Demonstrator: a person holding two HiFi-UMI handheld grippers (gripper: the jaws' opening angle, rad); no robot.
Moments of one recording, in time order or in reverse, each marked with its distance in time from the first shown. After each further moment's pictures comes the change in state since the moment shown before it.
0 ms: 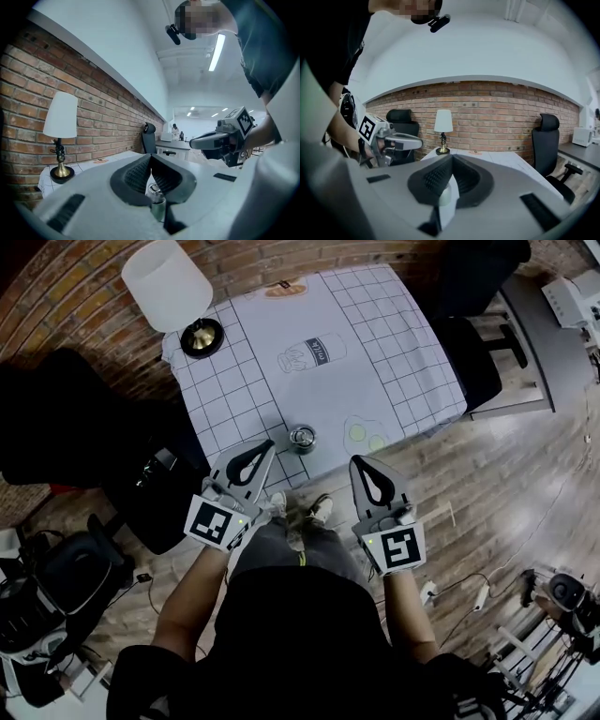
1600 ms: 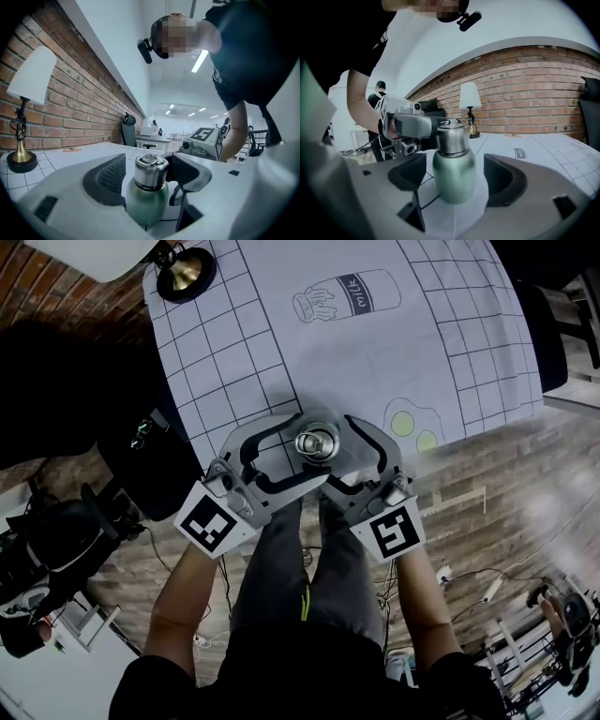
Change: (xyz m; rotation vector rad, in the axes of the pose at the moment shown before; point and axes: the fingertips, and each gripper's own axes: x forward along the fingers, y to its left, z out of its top) left arm 0.065 -0.028 -0.096 0.018 0.070 -0.315; right arm 0.116 0.046 -0.136 -0.002 0.029 0.432
